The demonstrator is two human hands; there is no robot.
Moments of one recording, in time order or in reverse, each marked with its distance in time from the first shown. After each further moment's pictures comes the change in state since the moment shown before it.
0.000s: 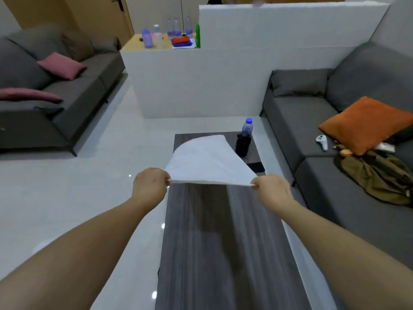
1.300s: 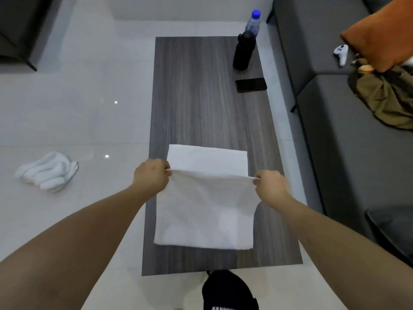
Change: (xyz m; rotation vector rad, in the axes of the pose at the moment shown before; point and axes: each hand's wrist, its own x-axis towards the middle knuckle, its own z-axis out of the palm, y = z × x) left_hand -0.122 0.009 0.191 -0.092 -0.476 -0.127; right_hand -0.127 0.015 0.199 0.191 -0.452 0.320
